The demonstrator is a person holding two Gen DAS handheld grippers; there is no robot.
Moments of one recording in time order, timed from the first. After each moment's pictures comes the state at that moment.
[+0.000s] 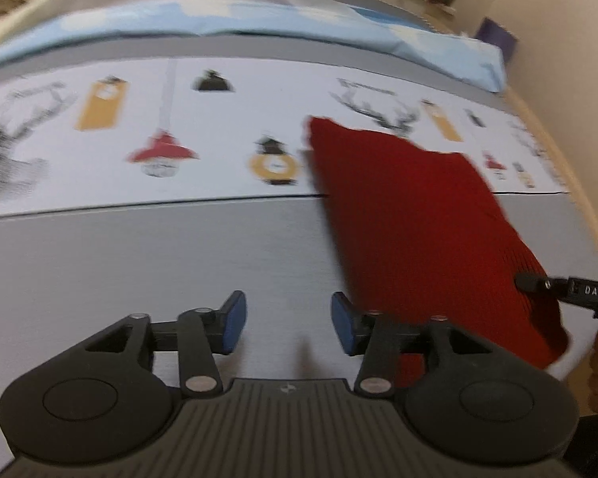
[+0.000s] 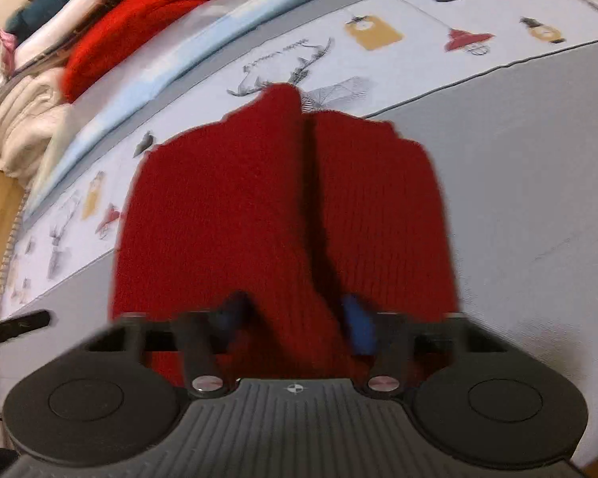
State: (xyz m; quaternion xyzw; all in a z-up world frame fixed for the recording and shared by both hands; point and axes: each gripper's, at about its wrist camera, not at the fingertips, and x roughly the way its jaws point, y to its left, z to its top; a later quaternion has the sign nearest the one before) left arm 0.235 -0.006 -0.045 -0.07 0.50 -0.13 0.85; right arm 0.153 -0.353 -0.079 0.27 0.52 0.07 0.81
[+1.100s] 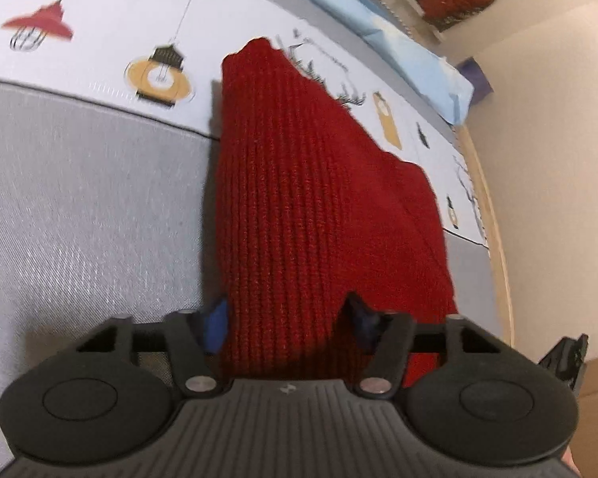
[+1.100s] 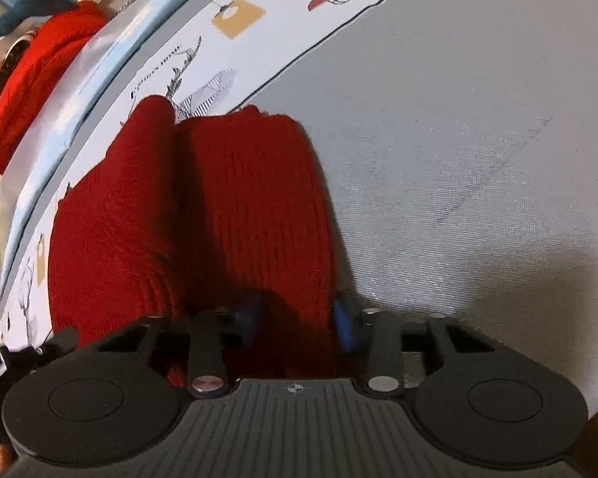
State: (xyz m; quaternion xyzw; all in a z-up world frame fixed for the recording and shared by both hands) left arm 0.276 -0.067 -0.114 -0.27 0.53 -0.19 0.78; right arm 0.151 -0.410 -0.127 0.34 0.56 -0.06 0.75
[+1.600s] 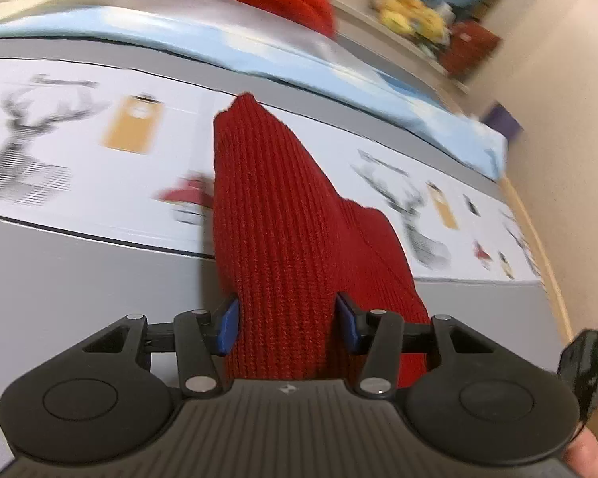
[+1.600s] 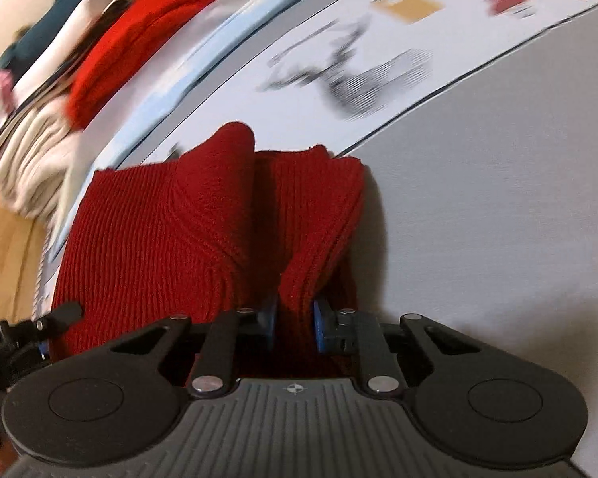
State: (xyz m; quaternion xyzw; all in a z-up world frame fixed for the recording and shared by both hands) left arm 0.263 0.079 -0.027 -0.19 0.45 -0.09 0.87; right arm 0.197 -0.275 -0.104 0.34 0.53 0.07 0.78
